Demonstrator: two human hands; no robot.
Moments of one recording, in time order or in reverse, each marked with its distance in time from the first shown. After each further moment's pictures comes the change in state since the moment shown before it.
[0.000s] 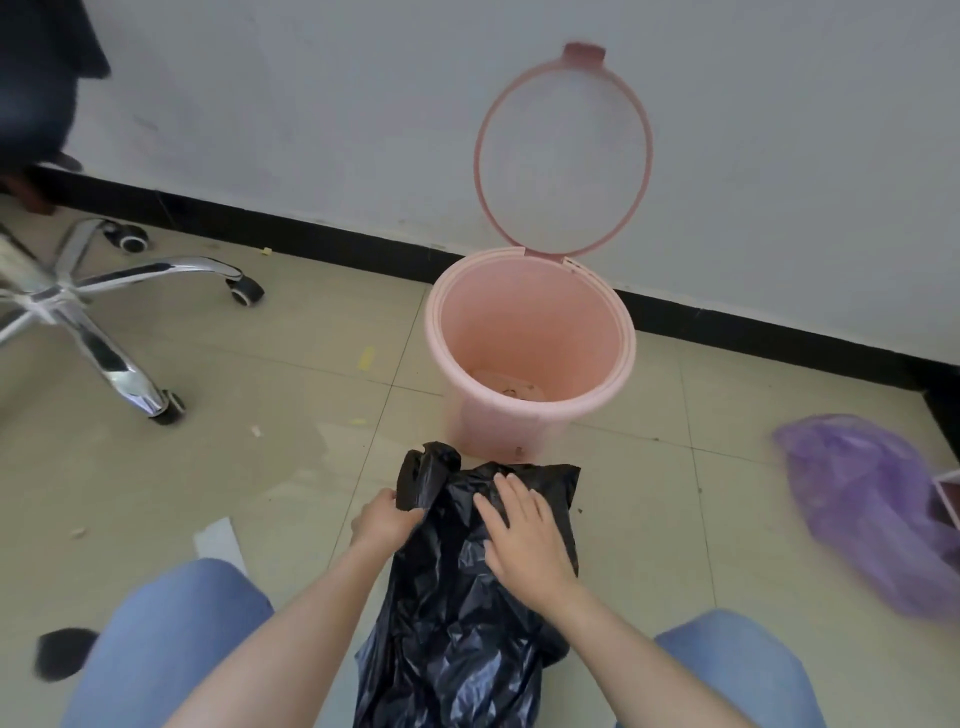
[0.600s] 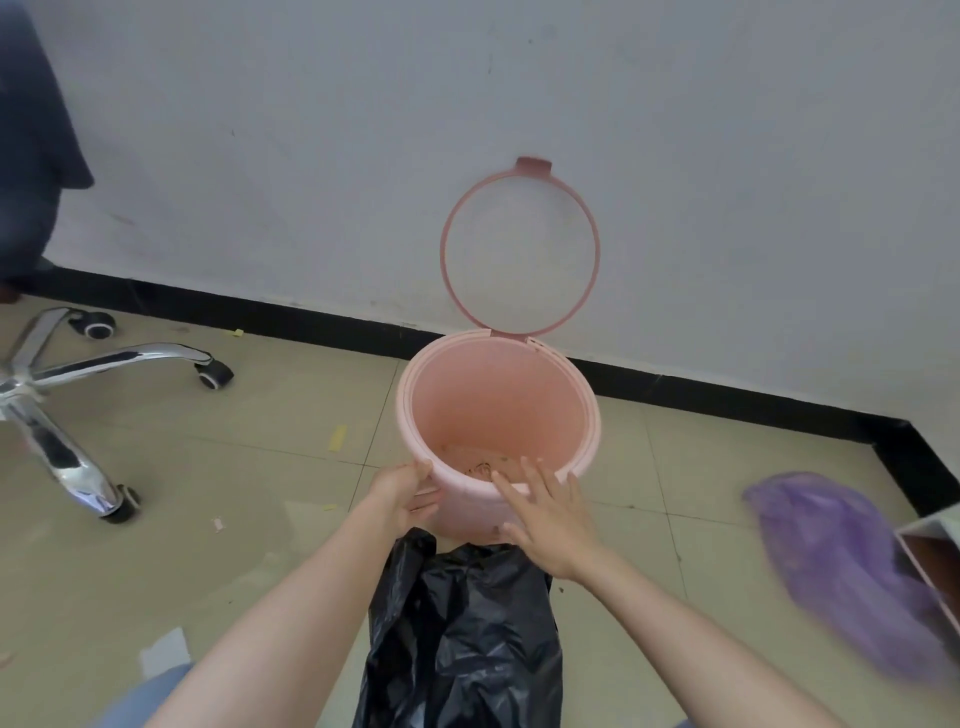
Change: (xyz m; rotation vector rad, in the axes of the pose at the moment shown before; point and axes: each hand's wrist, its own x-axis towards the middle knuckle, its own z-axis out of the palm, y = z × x) left_hand -0.004 0.134 -0.049 -0.843 -0.225 0.011; right_hand 0.065 0.085 -0.070 0.032 -0.222 0.125
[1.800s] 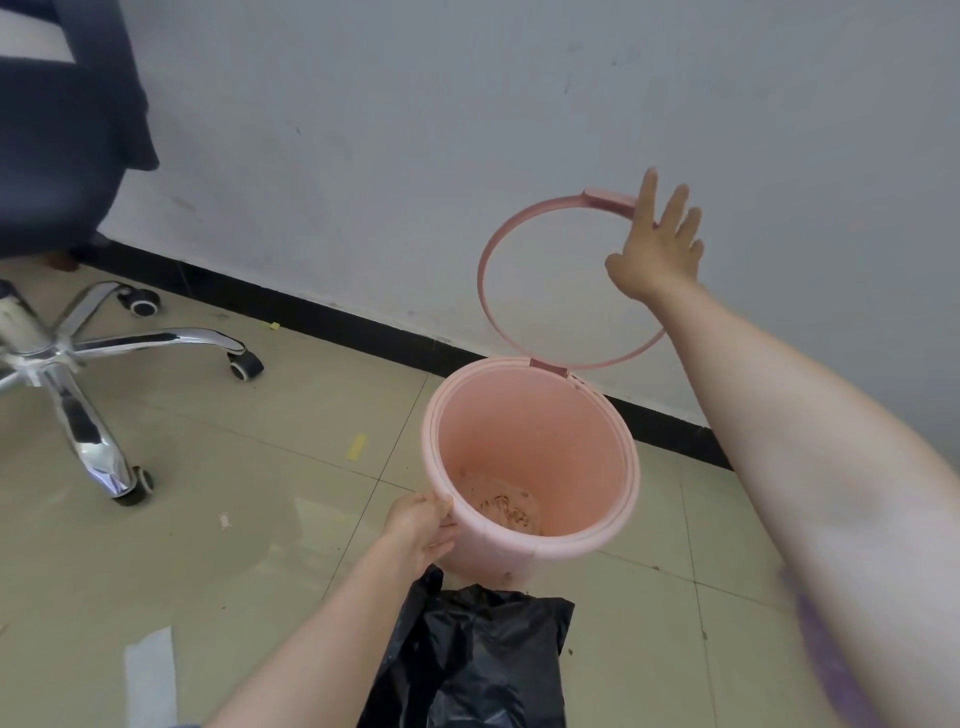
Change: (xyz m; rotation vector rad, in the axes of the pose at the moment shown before) left_hand 0.019 -0.008 0.000 -0.067 0.036 -0.001; right_hand 0.161 0.057 -0.252 0.134 0.542 0.383
